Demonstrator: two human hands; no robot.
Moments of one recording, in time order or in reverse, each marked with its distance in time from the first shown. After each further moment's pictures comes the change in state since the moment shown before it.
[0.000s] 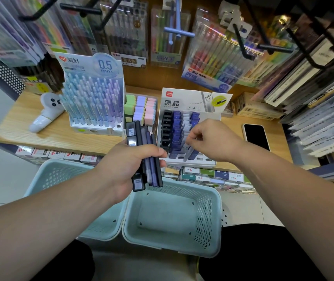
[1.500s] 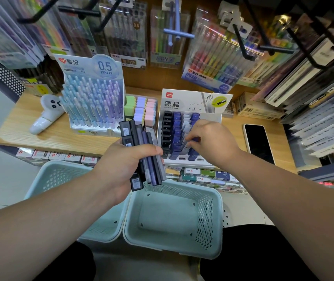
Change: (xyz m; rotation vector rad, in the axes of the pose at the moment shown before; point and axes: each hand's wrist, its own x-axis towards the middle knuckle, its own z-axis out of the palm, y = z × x) left_hand -0.001 0.003 -0.004 -0.024 0.062 0.019; right_hand 0.010 0.026 0.025 -0.214 0.227 -0.176
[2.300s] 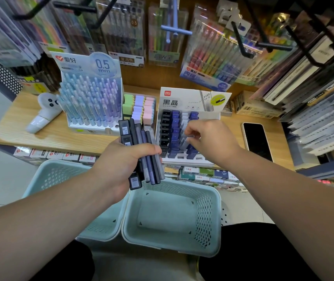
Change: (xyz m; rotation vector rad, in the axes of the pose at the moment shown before) left_hand 0.004 -0.003 0.001 0.033 0.011 -0.005; right_hand -0.001 -0.002 -0.005 0.074 0.030 0.027
